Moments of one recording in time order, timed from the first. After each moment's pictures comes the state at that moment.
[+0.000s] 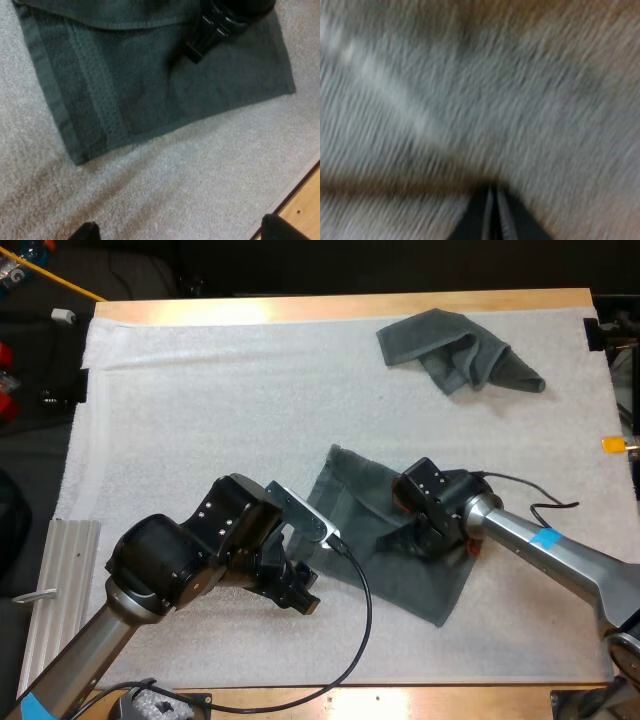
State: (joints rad) left arm -0.70 1.05 -1.16 1.35 0.15 -1.80; right arm 0.65 1.72 -0.99 0.81 0.03 -1.37
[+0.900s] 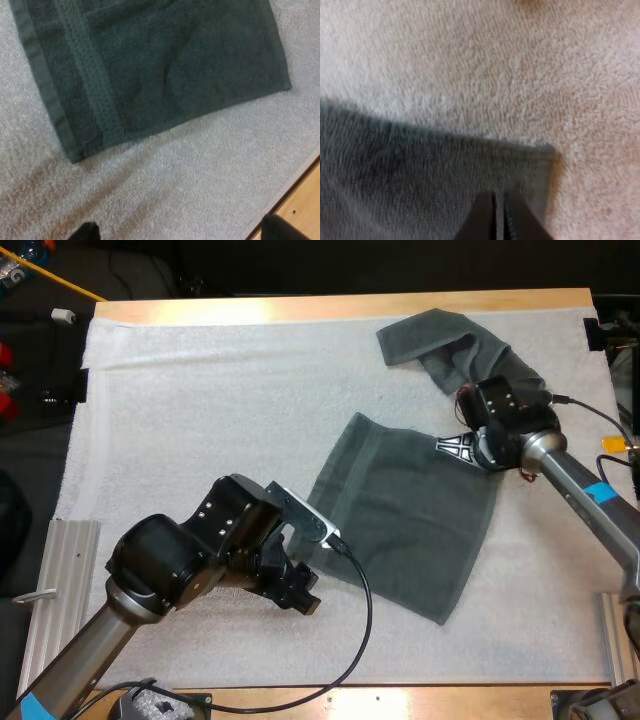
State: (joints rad) left arm -0.70 1.05 -1.16 1.35 0.15 -1.82; right arm 0.36 1.71 -1.19 0.82 0.27 -1.41
